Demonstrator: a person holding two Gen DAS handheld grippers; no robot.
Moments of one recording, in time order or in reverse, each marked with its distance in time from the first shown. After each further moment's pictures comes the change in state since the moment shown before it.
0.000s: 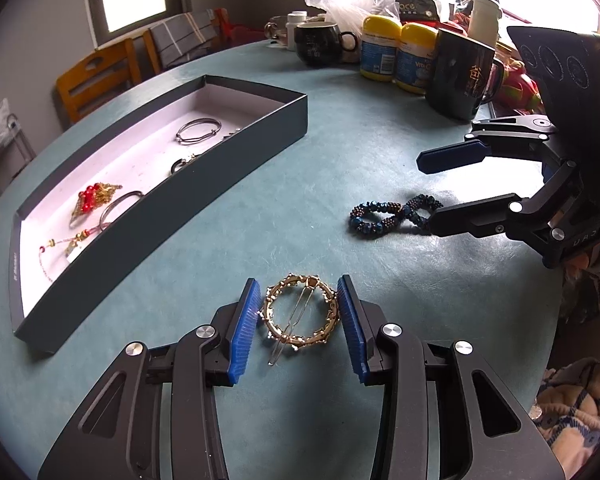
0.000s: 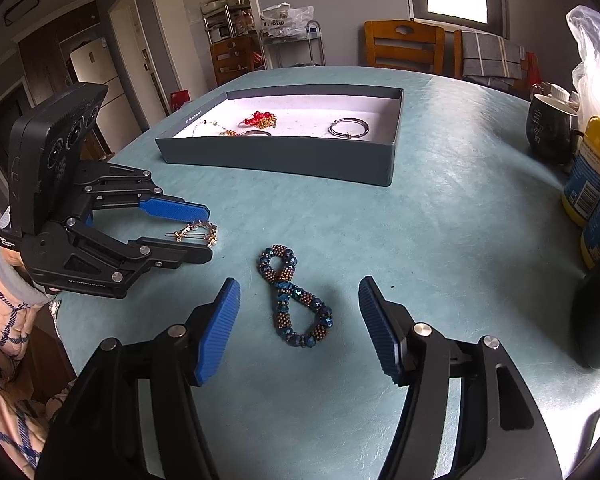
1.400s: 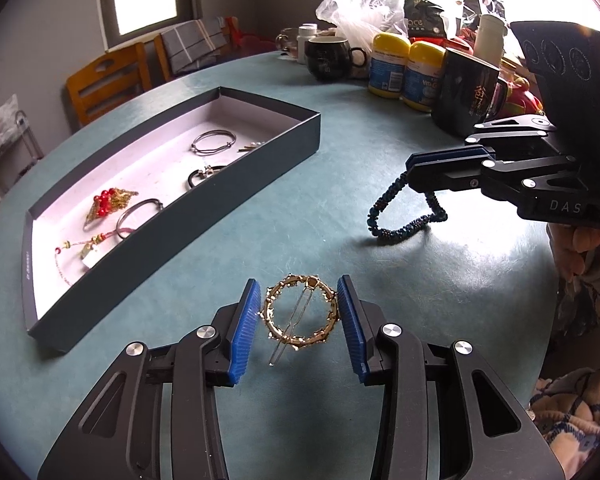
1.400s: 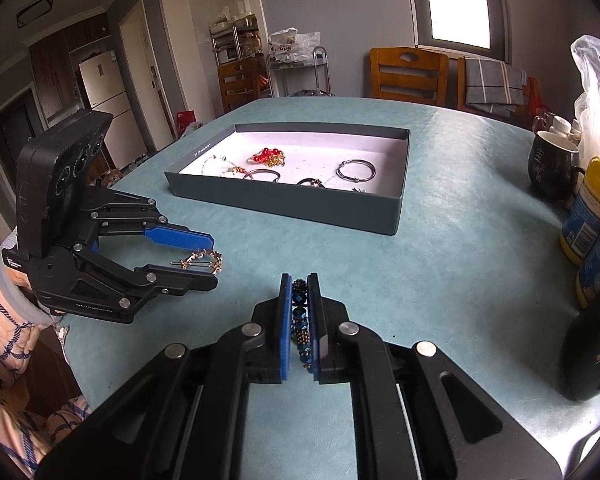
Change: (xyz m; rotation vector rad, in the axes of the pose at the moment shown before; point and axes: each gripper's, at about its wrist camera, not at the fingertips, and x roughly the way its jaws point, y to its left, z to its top) left arm -0.013 0.007 0.005 -0.026 -0.038 0.016; right arm -0.014 0.002 0.022 -0.024 -0.103 0.003
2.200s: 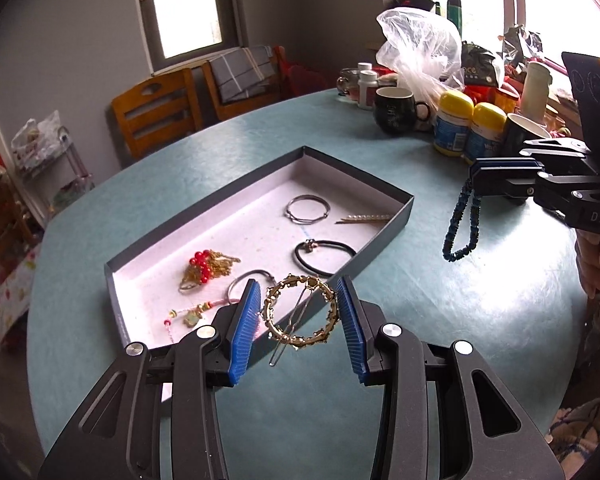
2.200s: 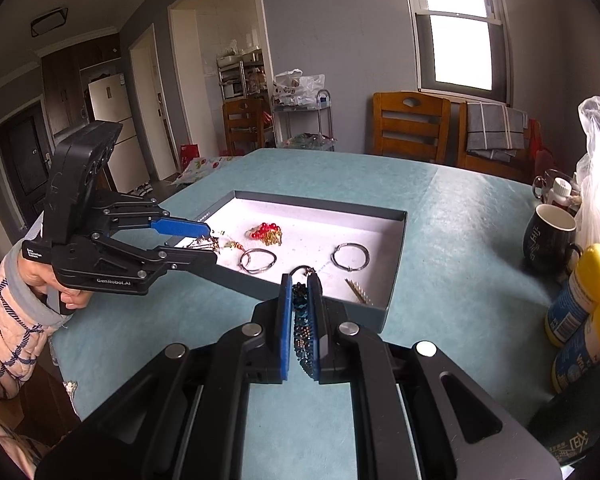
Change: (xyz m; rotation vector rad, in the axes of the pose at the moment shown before) left arm -0.029 0.063 0.050 -0.033 -0.087 0.144; right arm -0.011 -0.003 0.068 -0.039 -0.138 0.002
